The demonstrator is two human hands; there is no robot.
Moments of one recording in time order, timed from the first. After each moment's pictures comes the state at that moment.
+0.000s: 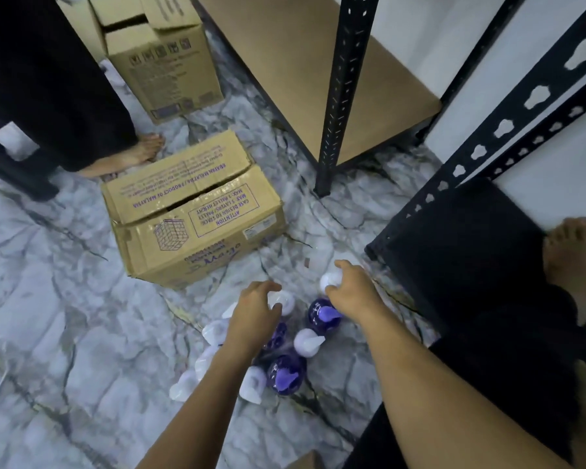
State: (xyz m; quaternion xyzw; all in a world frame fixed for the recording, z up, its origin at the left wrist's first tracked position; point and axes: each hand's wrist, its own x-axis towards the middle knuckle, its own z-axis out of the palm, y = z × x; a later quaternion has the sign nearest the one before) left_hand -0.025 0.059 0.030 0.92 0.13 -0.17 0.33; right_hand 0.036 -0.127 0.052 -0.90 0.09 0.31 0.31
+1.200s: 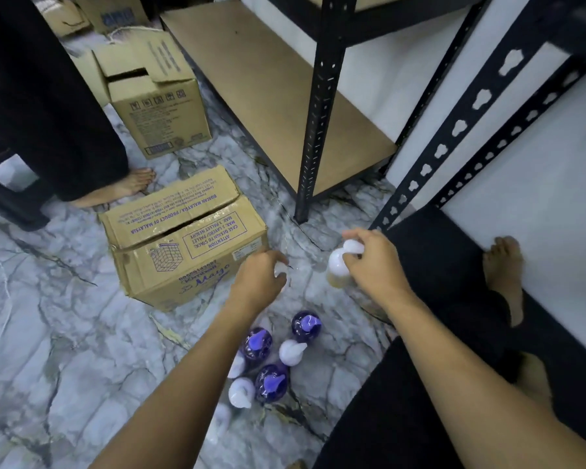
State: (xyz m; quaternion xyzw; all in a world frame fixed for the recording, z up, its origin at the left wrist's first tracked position) left_hand 0.032 0.042 0.119 0.95 0.00 -0.10 0.29; right_hand 0.046 -0.167 0.173 -0.92 0.07 0.08 0.38
